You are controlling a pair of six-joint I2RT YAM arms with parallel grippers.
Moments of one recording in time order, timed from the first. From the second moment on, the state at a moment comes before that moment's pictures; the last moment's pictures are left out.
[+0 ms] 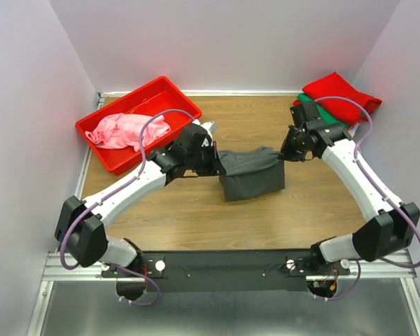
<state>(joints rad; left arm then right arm) -0.71 1.39 1.14 -0.44 0.24 -0.69 0.33 1.39 1.36 -0.98 0.08 0.68</state>
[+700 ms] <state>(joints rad) -0.55 1.65 1.25 -0.37 0.34 -0.60 0.32 1.73 1.57 -0.90 0.14 0.62</state>
